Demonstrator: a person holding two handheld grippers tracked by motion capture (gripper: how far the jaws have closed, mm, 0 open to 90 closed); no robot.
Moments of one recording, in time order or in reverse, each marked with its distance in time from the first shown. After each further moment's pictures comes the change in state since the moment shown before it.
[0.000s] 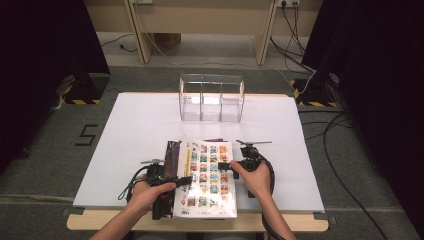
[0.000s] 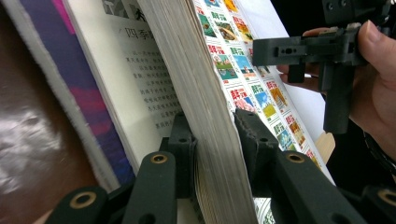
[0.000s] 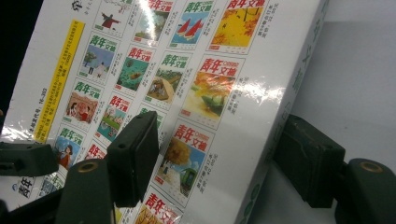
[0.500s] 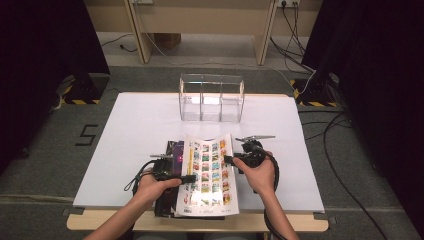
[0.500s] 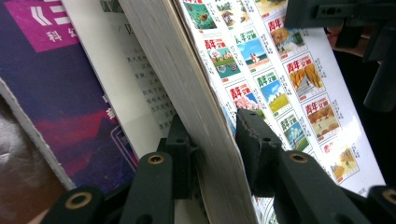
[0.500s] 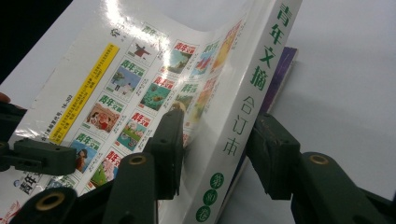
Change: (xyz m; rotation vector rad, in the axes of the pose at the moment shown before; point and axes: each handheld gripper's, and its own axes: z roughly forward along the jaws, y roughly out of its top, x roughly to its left) left arm -0.004 0.015 0.012 0.088 0.022 0.043; right arm 0.024 0.012 -0.029 -0.084 -0.110 -0.172
